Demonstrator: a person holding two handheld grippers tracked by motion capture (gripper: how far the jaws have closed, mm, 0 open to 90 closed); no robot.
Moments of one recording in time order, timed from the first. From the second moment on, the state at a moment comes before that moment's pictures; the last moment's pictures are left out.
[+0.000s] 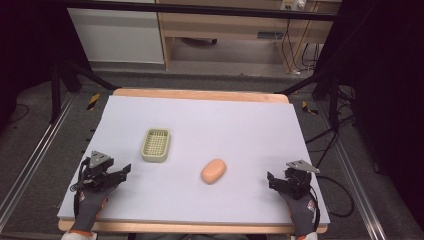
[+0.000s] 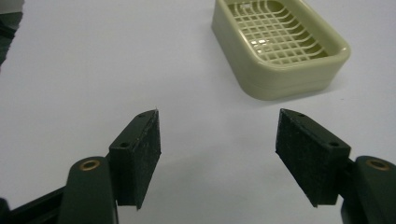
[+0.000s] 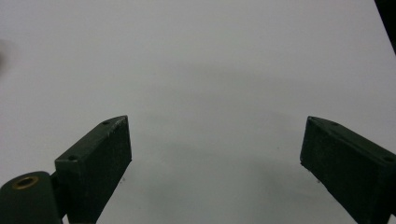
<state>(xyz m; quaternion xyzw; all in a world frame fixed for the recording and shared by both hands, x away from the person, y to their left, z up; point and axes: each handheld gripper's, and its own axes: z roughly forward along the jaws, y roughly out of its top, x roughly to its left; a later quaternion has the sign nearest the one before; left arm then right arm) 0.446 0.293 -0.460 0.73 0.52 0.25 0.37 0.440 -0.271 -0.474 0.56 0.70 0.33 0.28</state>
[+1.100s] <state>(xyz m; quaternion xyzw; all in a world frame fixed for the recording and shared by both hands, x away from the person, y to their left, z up) 0.436 0.231 -0.451 0.77 0.46 0.23 0.39 0.440 -0.266 -0.476 0.56 0.71 0.33 0.27</state>
